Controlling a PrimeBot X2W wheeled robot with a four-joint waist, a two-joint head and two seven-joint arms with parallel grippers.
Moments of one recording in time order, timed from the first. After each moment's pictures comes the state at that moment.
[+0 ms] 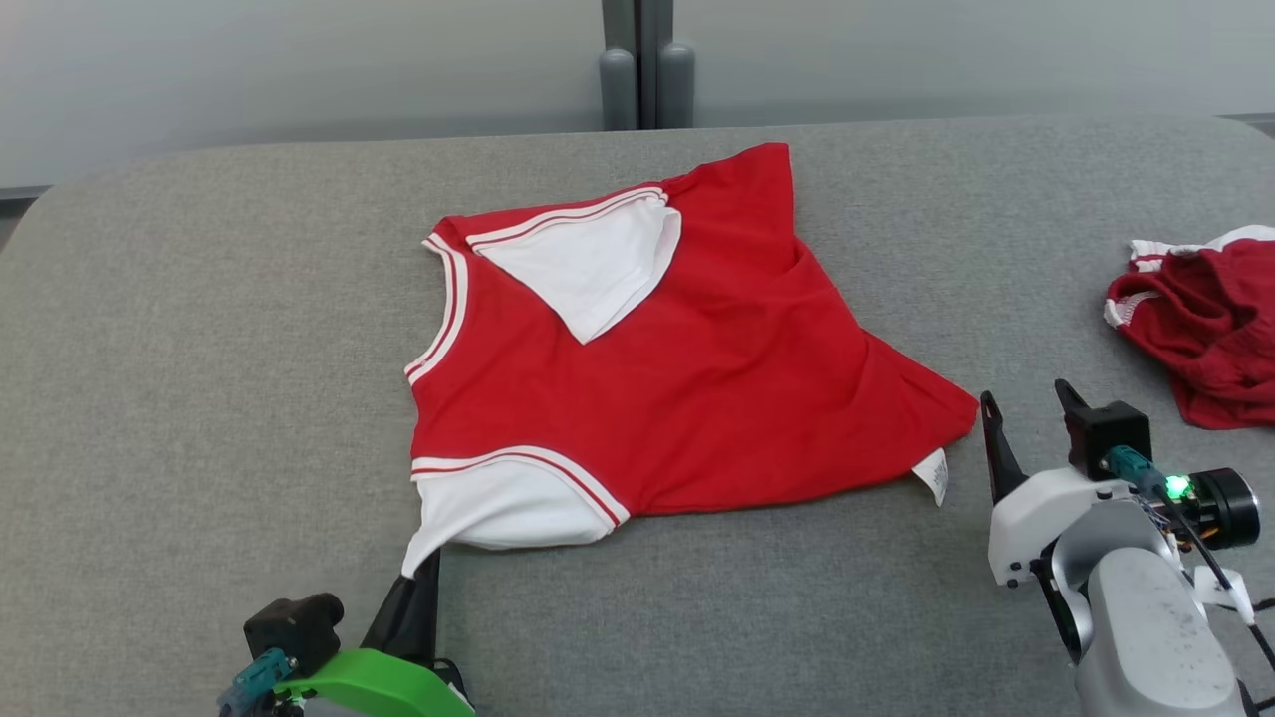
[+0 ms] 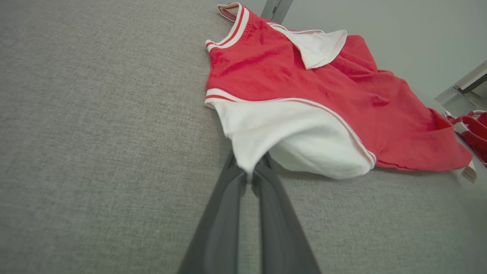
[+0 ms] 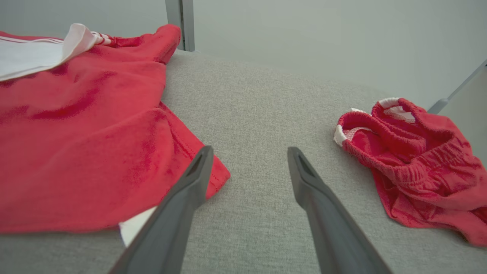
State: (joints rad) left arm -0.09 0.15 -0.34 0.45 -0.64 -0.13 -0.26; right arm -0.33 -0.05 -0.14 0.53 -0.13 0.13 -0.17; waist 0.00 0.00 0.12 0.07
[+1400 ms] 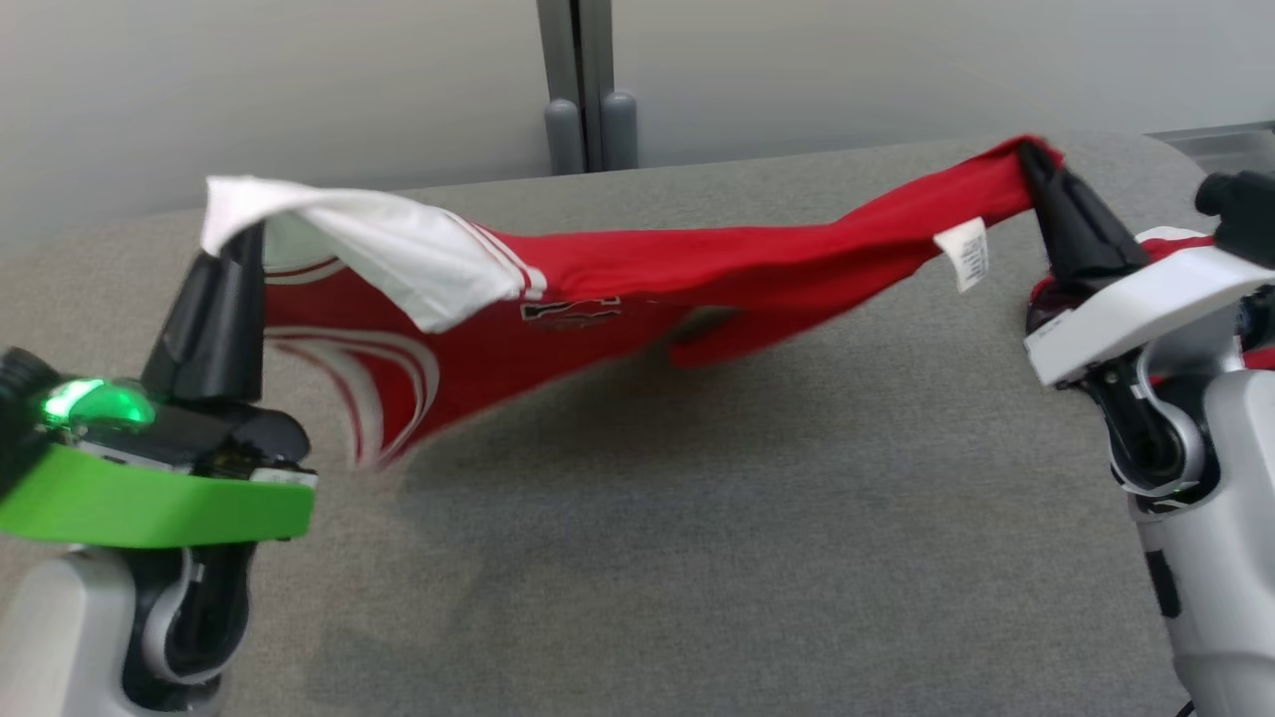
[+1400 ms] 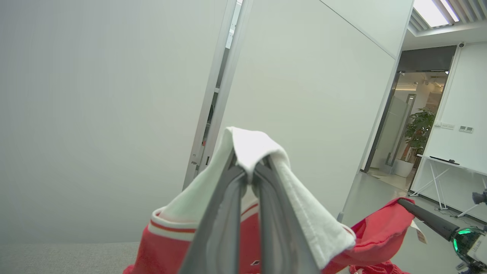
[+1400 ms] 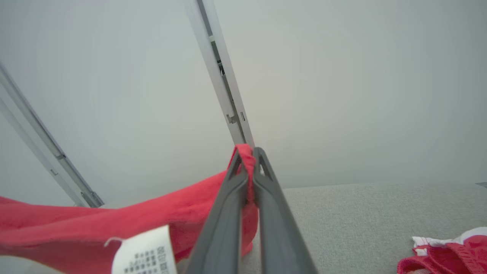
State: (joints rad) left arm -0.25 0.33 -0.18 -0.23 -0.76 -0.10 -0.10; right arm -0.49 -0.21 0.08 0.12 0.60 0.13 0.11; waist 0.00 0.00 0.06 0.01
